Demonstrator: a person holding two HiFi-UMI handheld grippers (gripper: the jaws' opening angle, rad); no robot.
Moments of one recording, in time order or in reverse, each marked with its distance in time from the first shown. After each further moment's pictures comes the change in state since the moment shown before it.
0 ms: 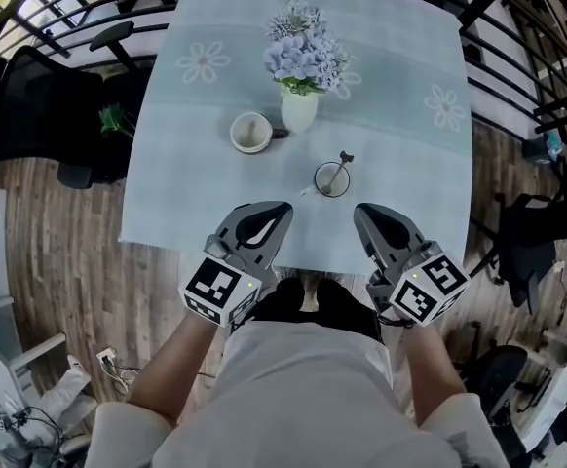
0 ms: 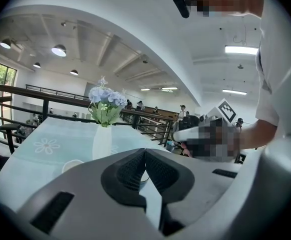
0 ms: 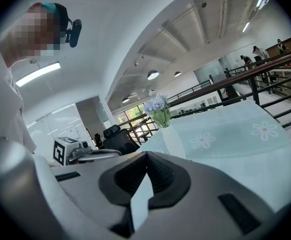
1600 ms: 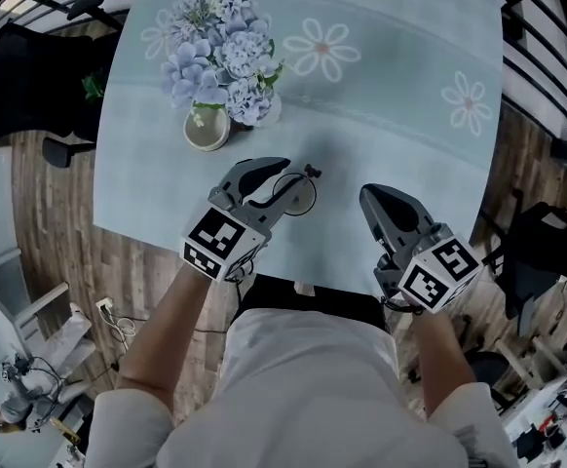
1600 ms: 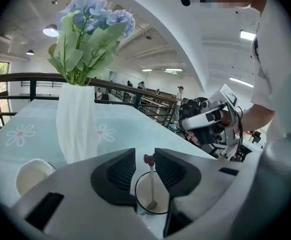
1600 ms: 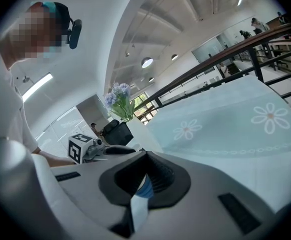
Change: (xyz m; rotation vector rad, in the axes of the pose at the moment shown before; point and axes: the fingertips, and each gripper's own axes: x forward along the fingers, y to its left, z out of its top) left arm 0.174 0.040 -0.054 -0.023 0.224 -0.006; right arm 0.029 -0.163 -0.008 0.114 0.147 0.107
